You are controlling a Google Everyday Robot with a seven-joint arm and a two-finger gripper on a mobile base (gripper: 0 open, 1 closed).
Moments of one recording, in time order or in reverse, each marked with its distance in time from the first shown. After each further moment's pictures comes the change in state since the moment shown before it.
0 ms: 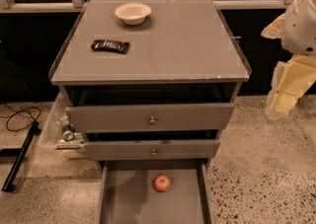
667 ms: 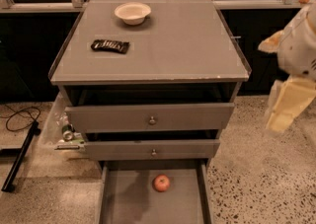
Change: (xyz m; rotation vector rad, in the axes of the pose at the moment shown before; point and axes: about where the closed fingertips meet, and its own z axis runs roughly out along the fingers) arm 0.002 0.021 0.017 0.008 -0.012 -0.014
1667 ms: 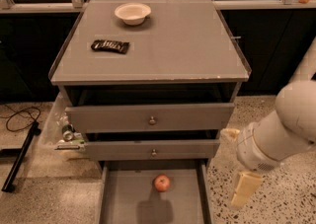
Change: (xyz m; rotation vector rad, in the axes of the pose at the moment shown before) arm 0.034 0.103 0.200 -0.201 -0.129 -0.044
